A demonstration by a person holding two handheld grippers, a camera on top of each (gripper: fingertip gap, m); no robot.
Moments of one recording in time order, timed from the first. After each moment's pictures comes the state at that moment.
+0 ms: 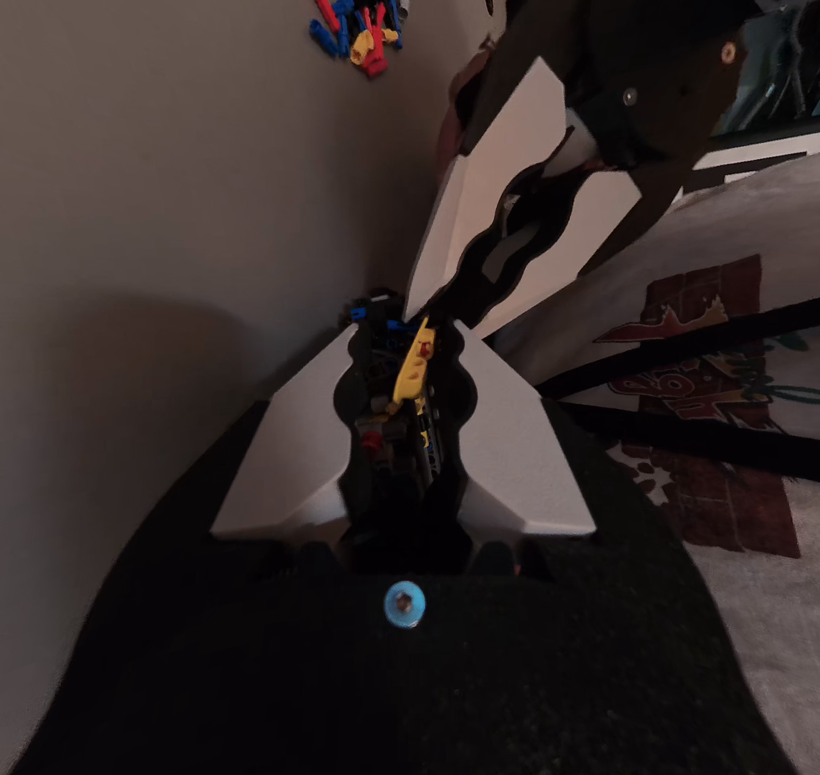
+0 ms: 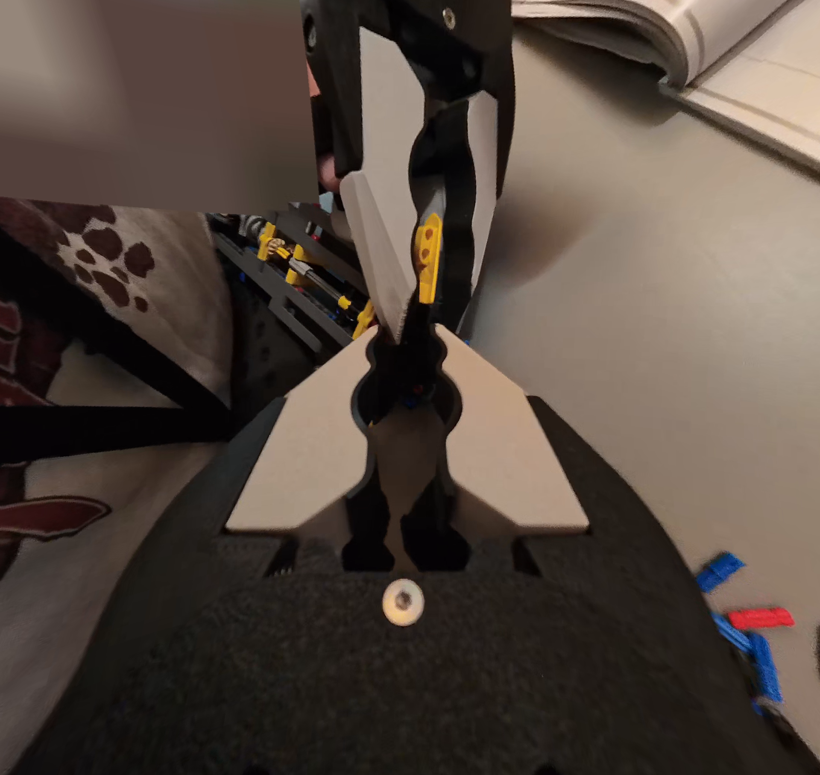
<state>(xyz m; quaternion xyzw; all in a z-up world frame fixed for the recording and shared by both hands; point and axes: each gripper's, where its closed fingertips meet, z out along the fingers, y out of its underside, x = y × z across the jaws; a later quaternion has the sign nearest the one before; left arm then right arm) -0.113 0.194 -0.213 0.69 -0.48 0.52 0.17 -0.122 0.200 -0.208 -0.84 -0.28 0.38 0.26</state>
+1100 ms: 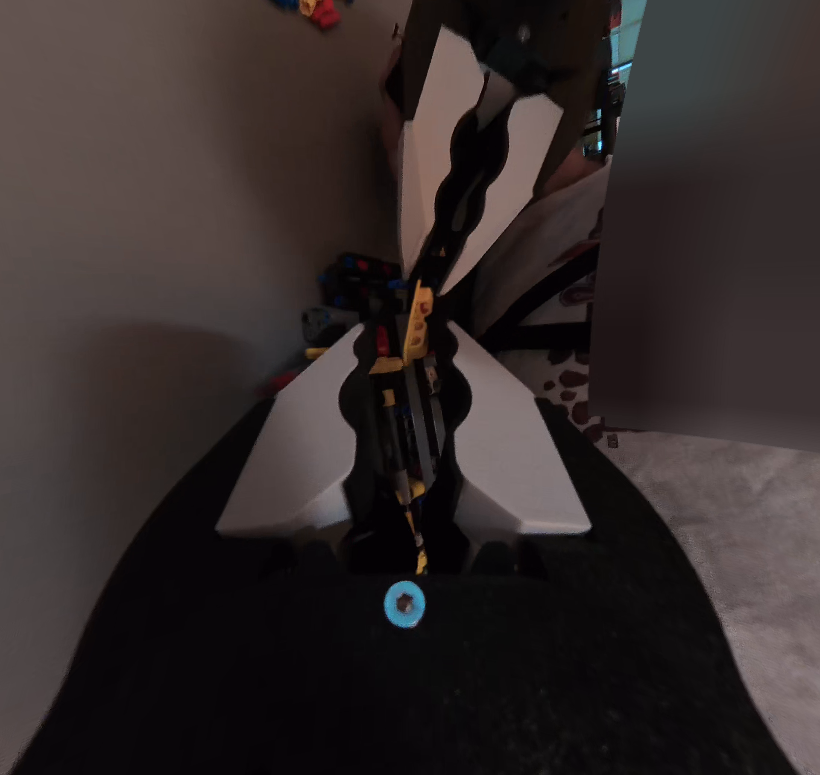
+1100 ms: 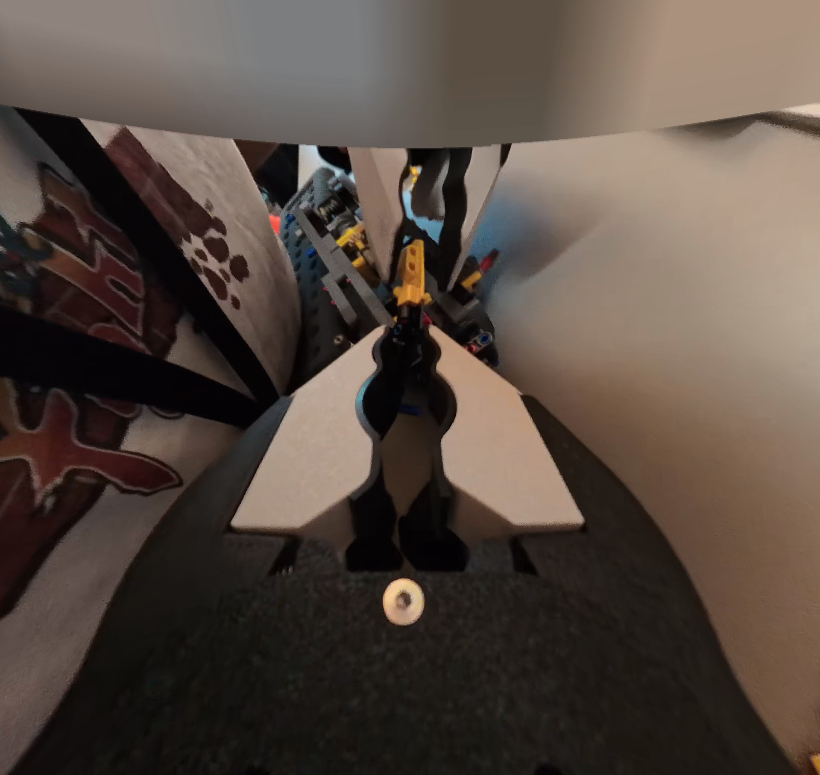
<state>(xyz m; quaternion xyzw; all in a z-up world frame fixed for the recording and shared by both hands) -0.148 0.199 -0.197 0.65 -0.51 0.53 0.17 -0.135 0.190 -0.197 -0.79 -0.25 0.48 0.30</state>
